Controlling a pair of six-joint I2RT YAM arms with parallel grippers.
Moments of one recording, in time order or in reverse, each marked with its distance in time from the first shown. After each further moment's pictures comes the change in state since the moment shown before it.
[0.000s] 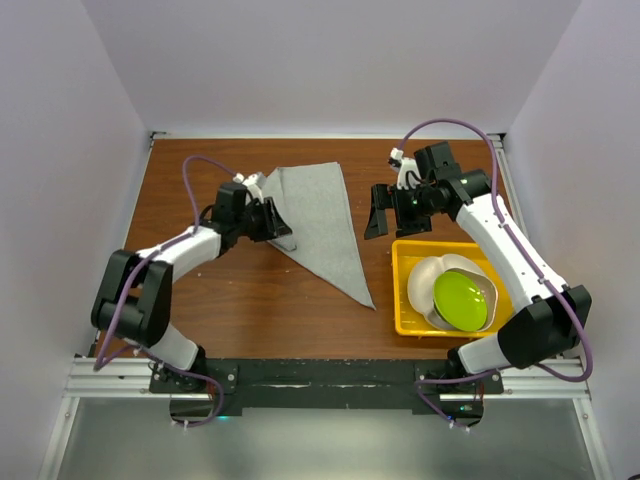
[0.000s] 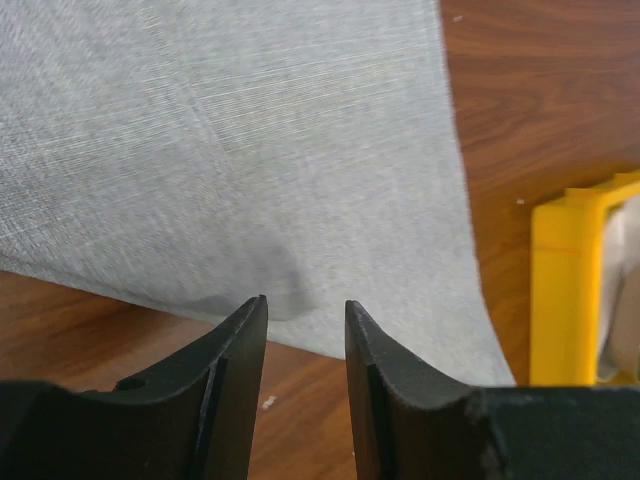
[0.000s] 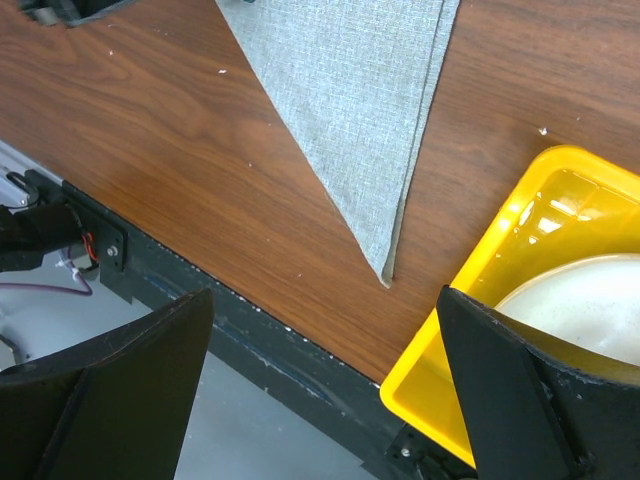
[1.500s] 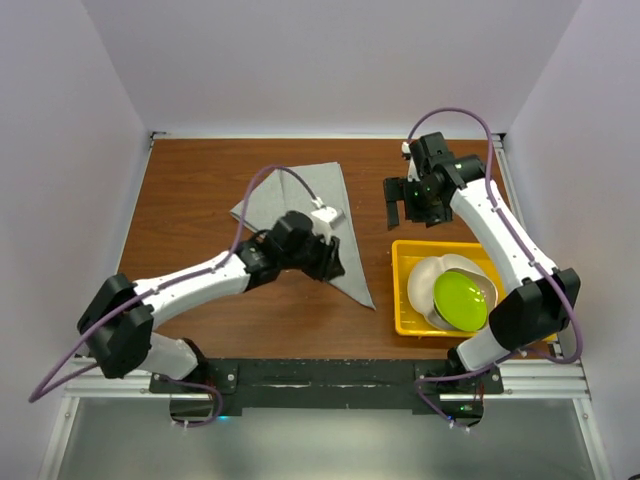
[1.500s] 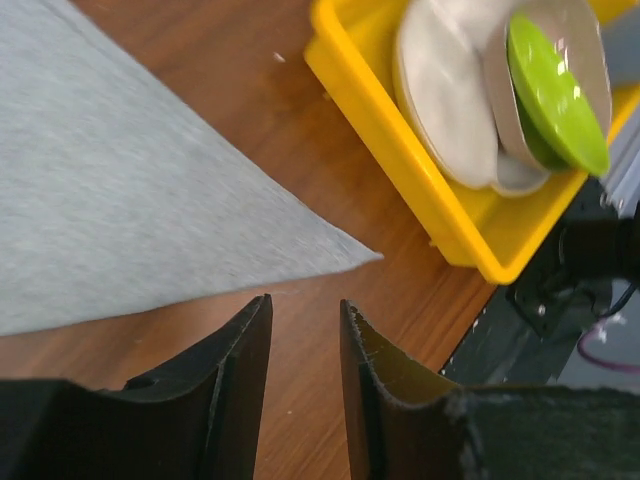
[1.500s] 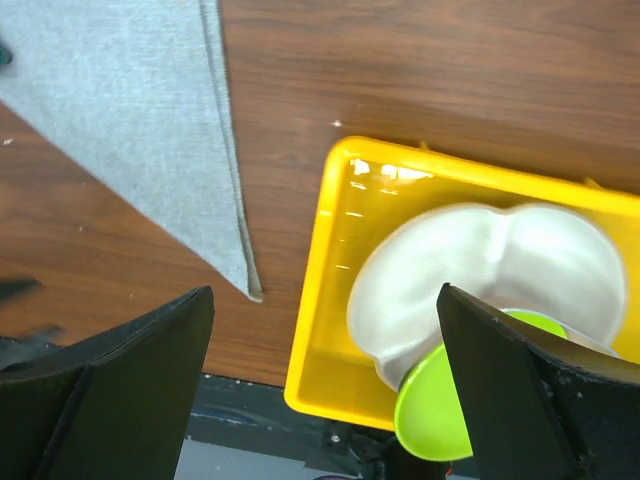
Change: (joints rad) left arm -0.487 -0.217 0.061 -0.147 -0.142 0.132; right arm -0.005 0.103 0.111 -0.108 0.394 0.002
